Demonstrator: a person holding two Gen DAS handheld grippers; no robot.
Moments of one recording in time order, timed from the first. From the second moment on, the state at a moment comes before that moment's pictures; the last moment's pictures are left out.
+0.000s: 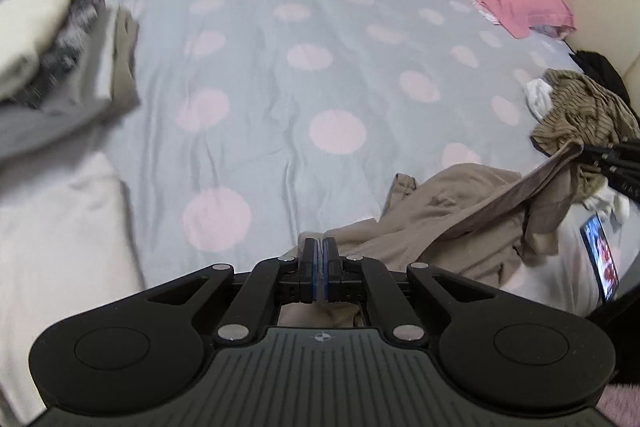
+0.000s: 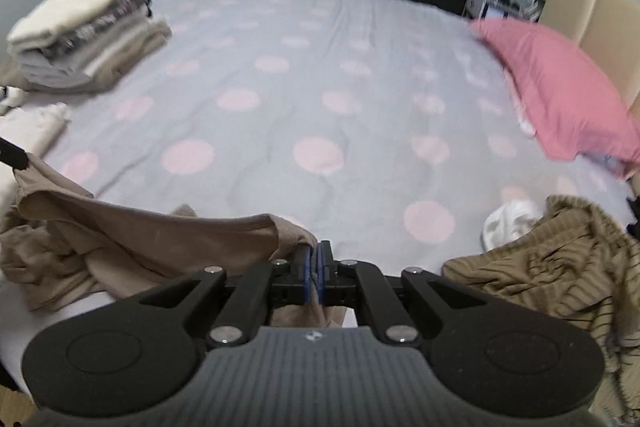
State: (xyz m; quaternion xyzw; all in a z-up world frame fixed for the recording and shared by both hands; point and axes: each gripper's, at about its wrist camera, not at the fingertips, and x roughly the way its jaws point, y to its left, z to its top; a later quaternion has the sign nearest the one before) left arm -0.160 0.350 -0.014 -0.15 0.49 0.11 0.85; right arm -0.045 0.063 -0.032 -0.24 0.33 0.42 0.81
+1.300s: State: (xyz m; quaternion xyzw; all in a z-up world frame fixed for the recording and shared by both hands) left arm -0.131 0.381 -0.078 -0.27 0.44 0.15 0.84; right arm 0.036 0.023 -0.081 -0.06 0.46 0.34 0.82
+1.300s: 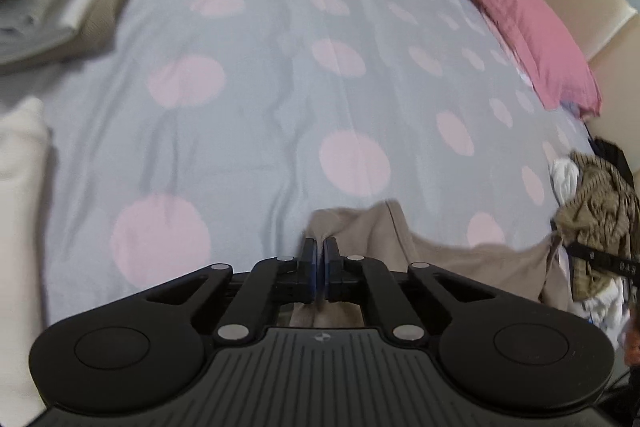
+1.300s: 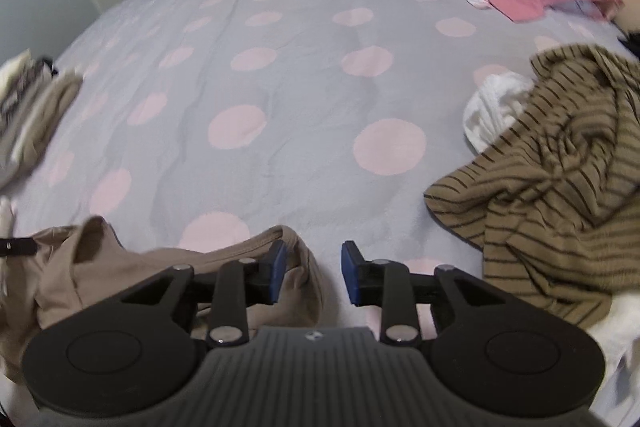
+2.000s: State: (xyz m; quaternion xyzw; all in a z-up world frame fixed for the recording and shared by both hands) left arm -0.154 0.391 -0.037 -0.26 0.38 0.21 0.86; right arm -0.004 0.034 -0.076 -0.04 0.49 0.43 0.76
